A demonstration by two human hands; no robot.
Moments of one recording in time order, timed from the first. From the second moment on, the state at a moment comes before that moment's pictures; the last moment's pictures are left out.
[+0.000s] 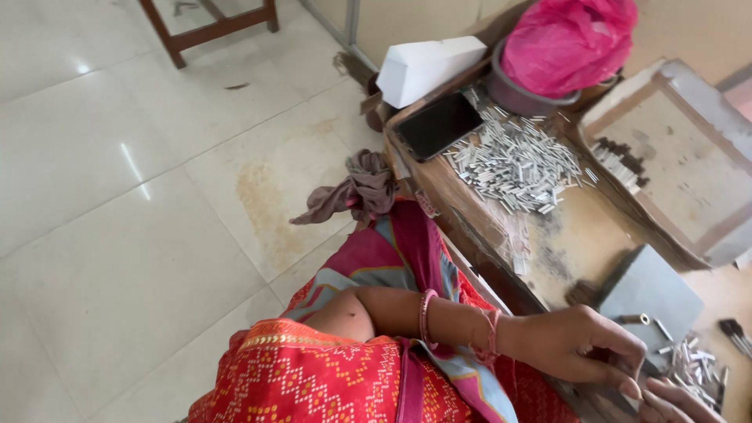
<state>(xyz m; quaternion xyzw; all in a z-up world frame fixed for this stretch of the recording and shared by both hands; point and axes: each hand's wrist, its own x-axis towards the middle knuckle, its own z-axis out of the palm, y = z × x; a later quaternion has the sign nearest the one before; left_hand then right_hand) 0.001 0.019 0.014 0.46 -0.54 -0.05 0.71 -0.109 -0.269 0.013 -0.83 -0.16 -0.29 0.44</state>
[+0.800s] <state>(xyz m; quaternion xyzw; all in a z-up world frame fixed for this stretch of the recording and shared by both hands) 0.073 0.051 0.024 0.58 -0.42 -0.04 0.69 -0.140 -0.110 0.050 -0.78 0.01 -0.54 0.32</state>
